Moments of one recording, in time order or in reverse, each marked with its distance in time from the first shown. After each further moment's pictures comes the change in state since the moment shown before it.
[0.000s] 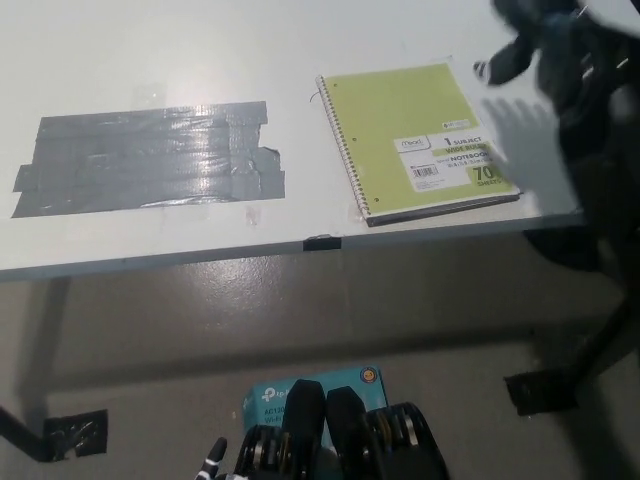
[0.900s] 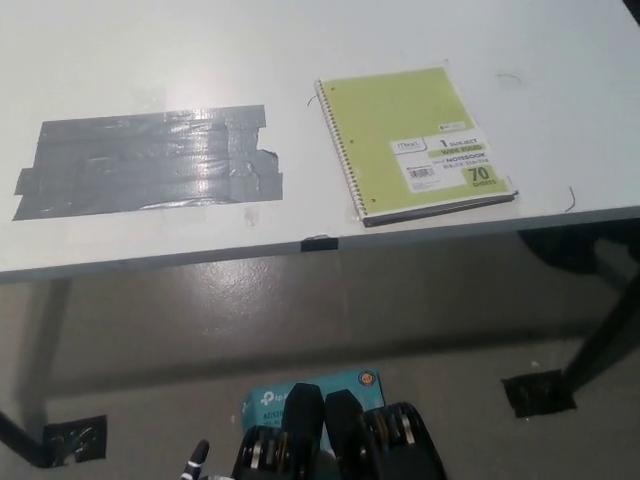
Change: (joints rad) left_arm 0.007 0.007 0.041 0.020 -0.001 0.002 0.000; right_arm 1.228 0.063 -0.714 -0.606 0.348 -0.100 0.062
